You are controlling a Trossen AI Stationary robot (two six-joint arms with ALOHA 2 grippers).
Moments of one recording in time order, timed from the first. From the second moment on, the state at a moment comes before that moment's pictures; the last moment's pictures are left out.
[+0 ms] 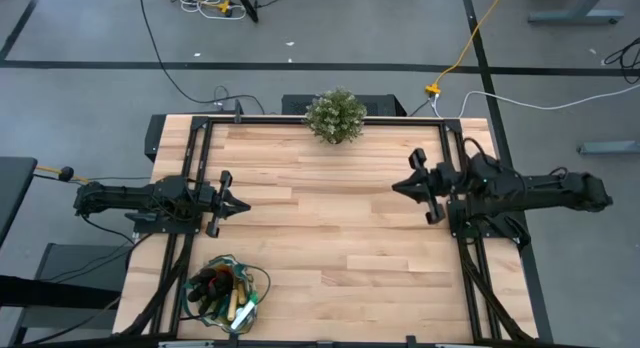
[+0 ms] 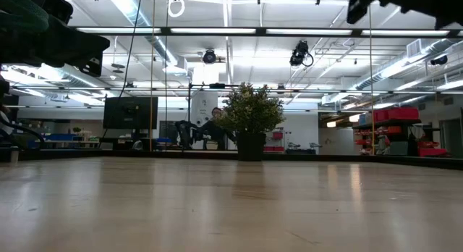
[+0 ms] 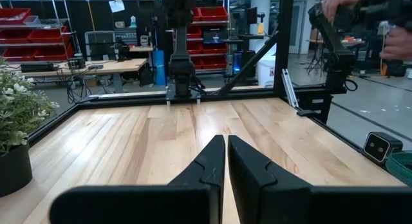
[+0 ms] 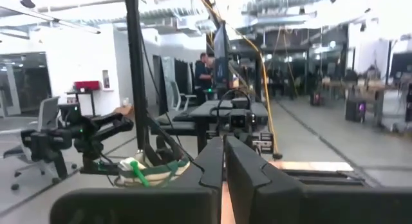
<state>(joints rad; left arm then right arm) -0.05 0.02 0.01 0.05 0.05 0.01 -0.06 0.66 0.43 0.44 -0.25 0.08</state>
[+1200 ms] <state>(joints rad) -0.05 0.02 0.01 0.05 0.05 0.01 -0.05 0.08 0.02 0.25 -0.15 -0.04</state>
